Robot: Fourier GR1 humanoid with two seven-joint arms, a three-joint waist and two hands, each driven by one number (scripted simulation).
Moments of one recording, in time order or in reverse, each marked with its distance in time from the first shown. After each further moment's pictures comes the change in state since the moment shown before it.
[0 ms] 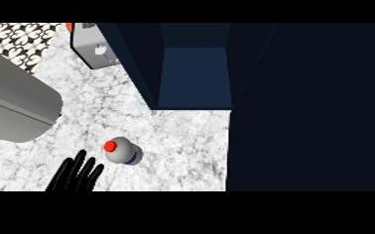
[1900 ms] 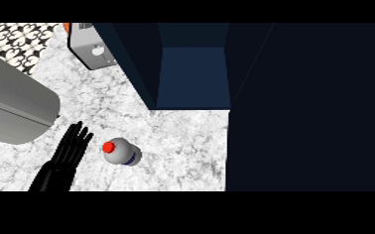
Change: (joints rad) left arm -0.351 0.041 0.387 0.752 0.046 -0.198 -0.319; right arm 0.180 0.010 0.079 0.029 0.097 0.111 -0.213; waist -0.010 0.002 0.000
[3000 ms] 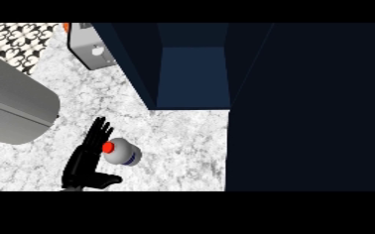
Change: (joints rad) left arm -0.363 -0.016 0.103 0.771 -0.043 -0.136 -0.286; right arm 0.002 -0.010 0.027 -0.026 0.001 -0.029 0.016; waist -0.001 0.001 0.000
